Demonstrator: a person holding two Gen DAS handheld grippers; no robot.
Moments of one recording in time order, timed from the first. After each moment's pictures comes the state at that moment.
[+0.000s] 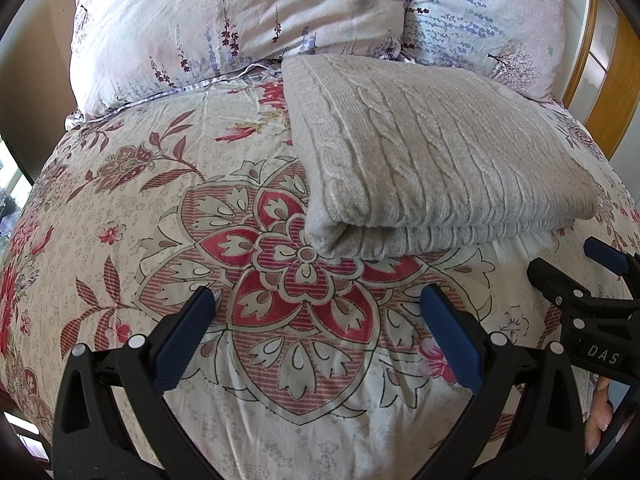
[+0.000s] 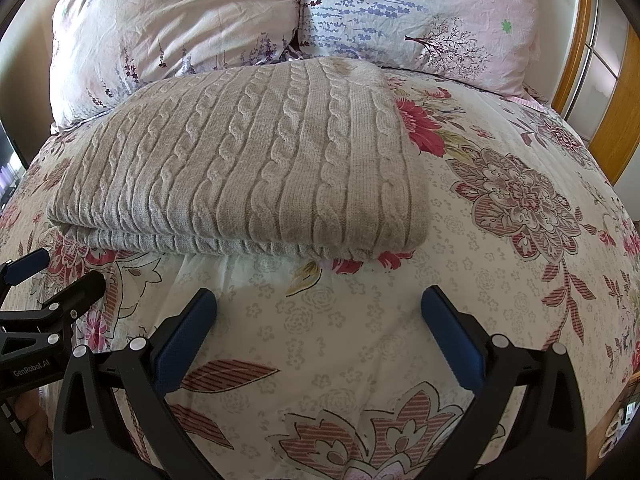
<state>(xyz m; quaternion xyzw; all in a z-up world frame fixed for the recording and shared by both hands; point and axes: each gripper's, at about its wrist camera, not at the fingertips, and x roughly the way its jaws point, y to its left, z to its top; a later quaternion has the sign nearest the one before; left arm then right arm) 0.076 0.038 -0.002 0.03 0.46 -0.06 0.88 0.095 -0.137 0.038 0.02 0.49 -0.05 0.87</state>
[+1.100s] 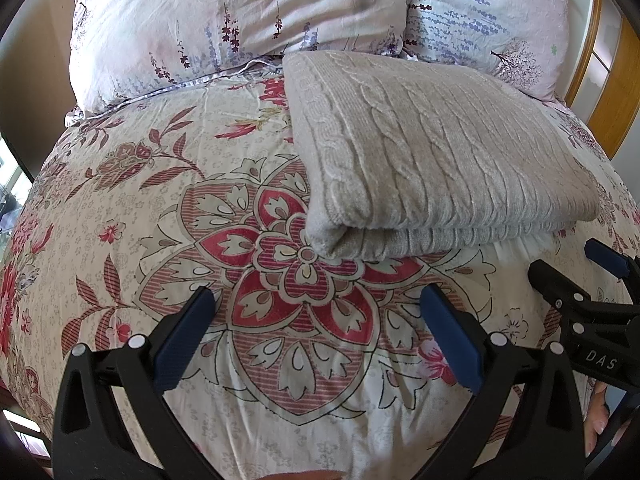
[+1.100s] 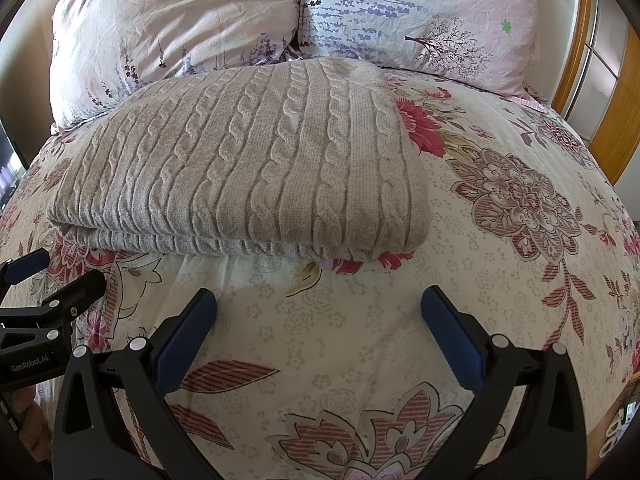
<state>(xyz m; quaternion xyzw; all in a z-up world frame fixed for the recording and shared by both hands) 0.079 0.039 -0.003 0.03 0.47 -0.05 0.88 0.095 -0.137 0.038 0.02 0.49 -0.05 0.87</state>
